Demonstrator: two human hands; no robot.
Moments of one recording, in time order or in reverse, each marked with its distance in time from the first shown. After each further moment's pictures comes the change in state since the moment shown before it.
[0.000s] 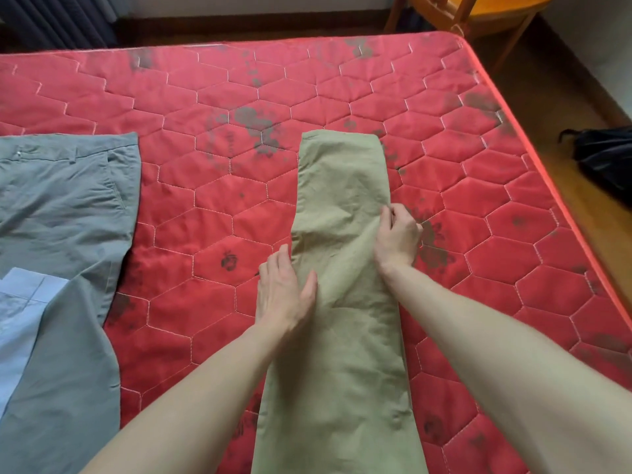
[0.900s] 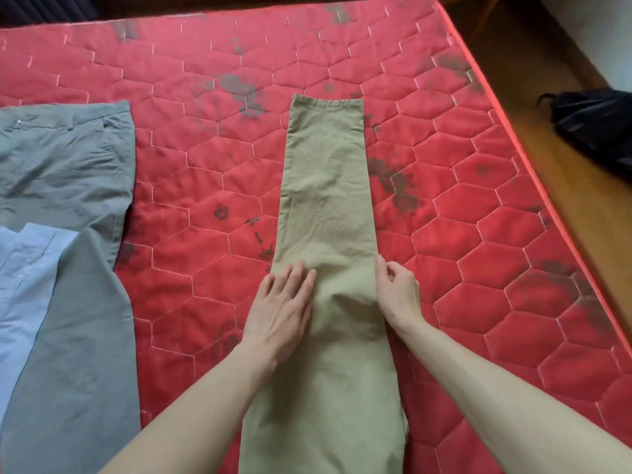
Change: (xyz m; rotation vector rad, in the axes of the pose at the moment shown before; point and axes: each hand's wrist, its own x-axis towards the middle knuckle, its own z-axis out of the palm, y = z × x) left_hand -0.134 -0.040 0.020 0.569 -0.052 0.551; right_hand -0.159 0.075 -0.110 -0.071 -0.288 0.217
